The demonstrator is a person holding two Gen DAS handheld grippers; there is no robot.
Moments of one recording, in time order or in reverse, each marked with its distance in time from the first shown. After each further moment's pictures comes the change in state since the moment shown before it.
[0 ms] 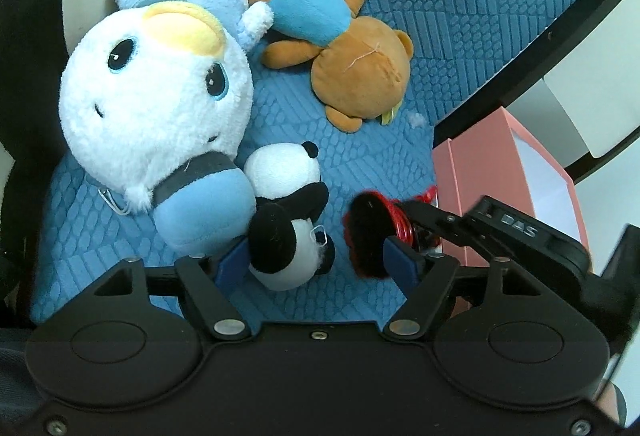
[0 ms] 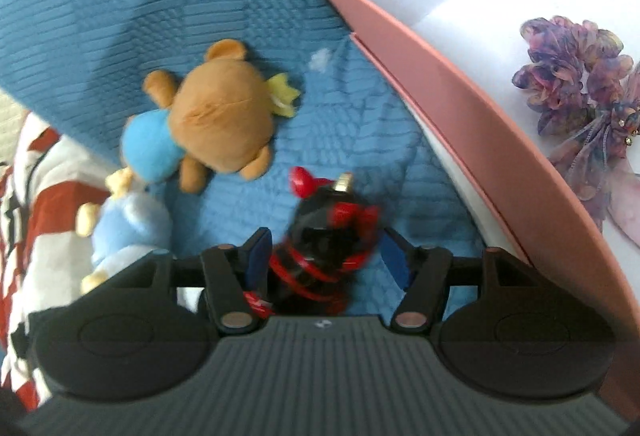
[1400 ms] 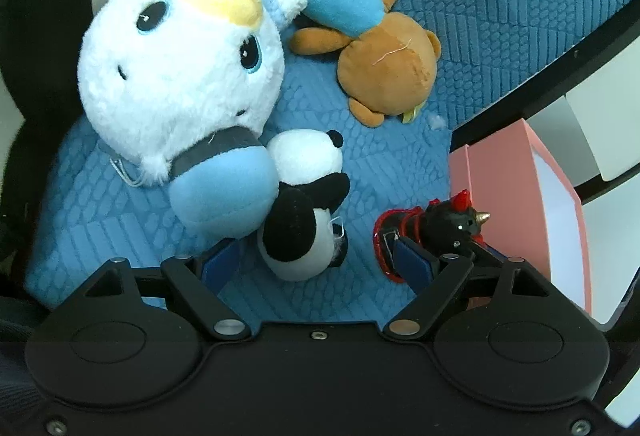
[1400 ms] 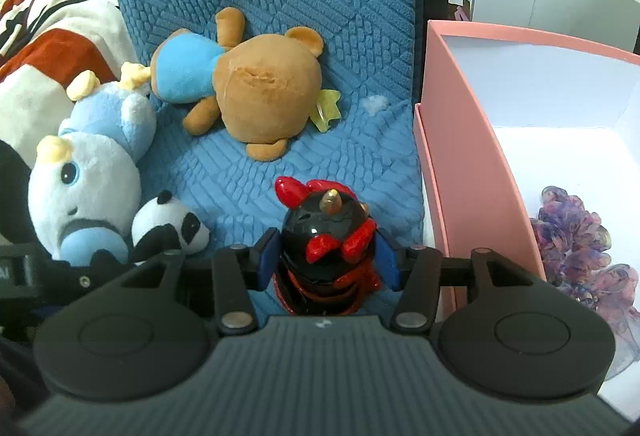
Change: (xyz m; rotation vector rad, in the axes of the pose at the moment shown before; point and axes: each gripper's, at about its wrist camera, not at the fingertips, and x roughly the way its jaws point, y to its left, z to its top) left arm 0.008 0.012 -0.002 -0.109 0.024 0.013; right arm -0.010 0.038 -0.015 -0.604 -0.104 -0.128
